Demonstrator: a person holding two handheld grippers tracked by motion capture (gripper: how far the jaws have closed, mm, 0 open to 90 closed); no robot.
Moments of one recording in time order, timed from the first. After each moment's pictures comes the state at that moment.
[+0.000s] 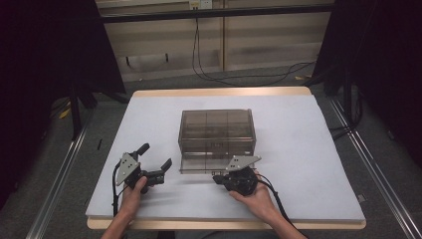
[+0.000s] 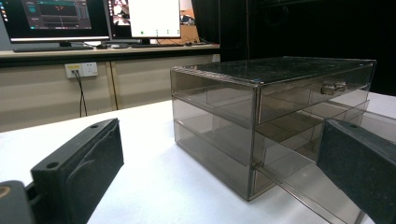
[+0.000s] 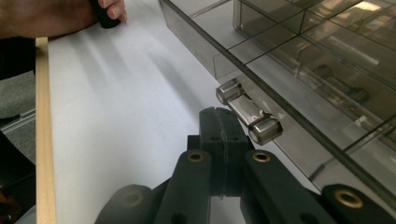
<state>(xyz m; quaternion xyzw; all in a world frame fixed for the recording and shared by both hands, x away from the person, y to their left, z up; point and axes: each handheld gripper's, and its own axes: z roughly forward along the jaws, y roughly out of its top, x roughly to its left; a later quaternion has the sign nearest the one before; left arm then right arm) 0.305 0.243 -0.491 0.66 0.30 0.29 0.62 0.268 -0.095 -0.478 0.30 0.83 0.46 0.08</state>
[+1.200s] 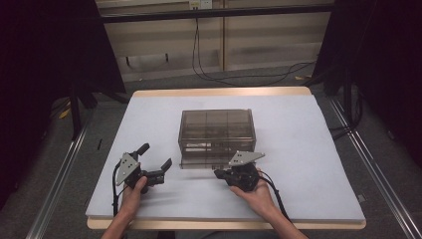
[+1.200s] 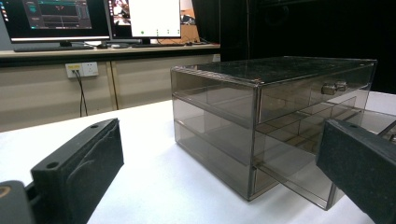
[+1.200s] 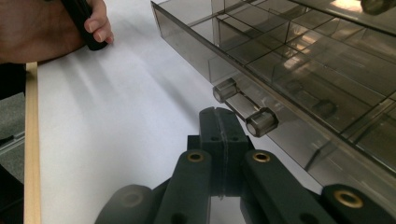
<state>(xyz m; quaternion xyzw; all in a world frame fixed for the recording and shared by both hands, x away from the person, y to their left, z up) 0.306 0.243 -0.491 0.66 0.30 0.29 0.62 0.275 -0.100 -0.474 0.32 0.81 0.48 0.09</state>
